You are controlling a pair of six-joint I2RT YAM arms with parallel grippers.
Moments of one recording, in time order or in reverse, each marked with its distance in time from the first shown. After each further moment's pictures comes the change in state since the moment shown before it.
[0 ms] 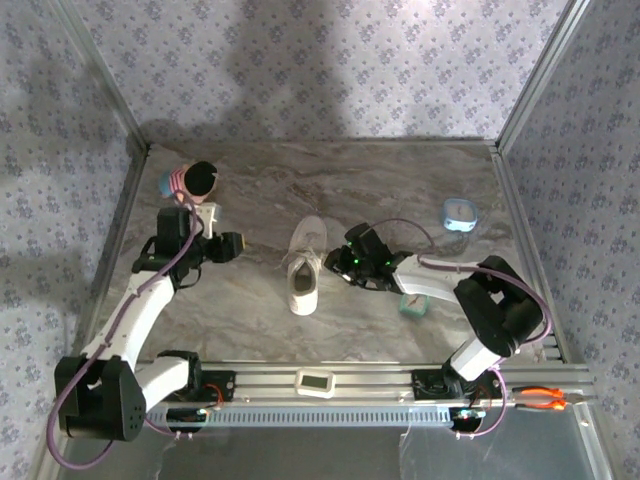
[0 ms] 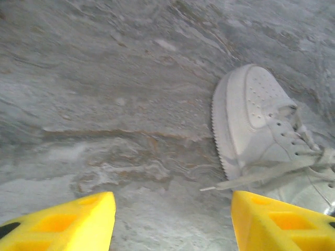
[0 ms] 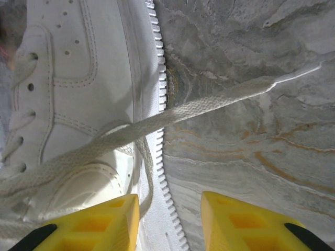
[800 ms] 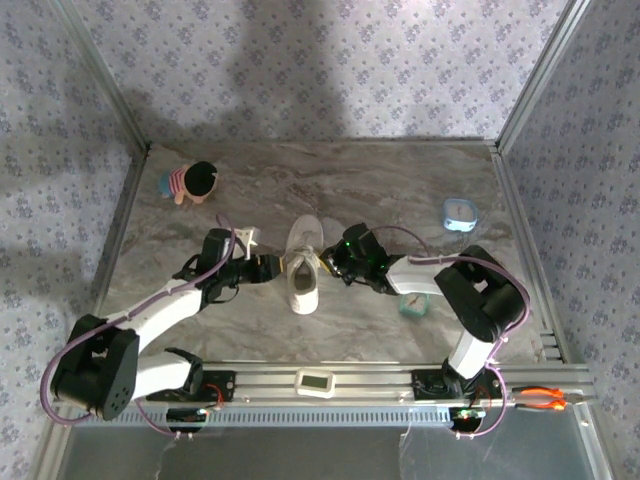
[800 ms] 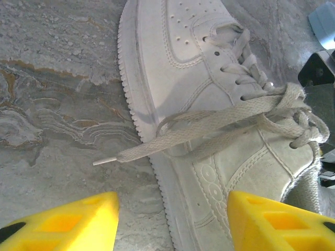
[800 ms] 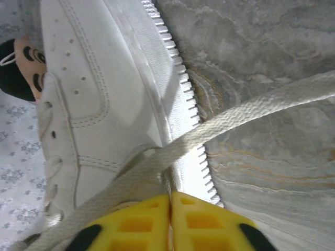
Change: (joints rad) left arm -0.290 0.126 -0.202 0.357 -0.001 -0.321; right arm -0.004 0.105 -0.022 0.282 -0.051 0.296
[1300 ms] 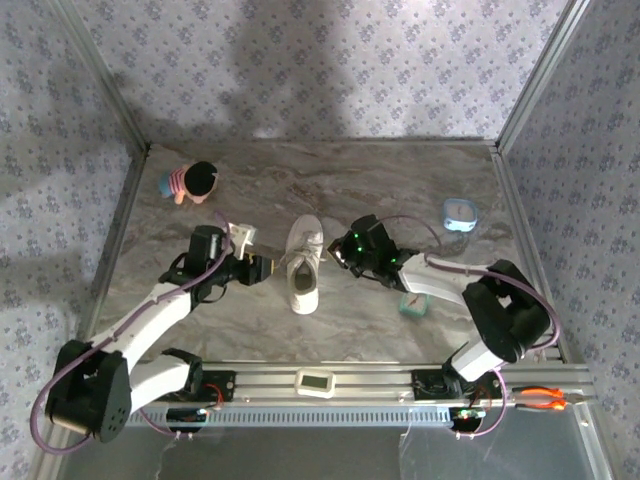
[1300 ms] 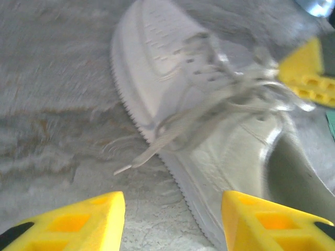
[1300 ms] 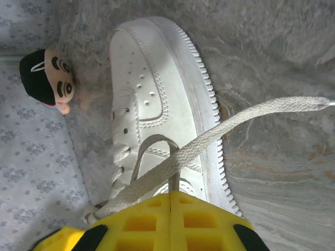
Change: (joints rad) left arm 0.062 -0.126 0.057 -0.173 0.064 0.388; right arm -0.029 -0.164 0.040 -0.205 0.063 -0.137
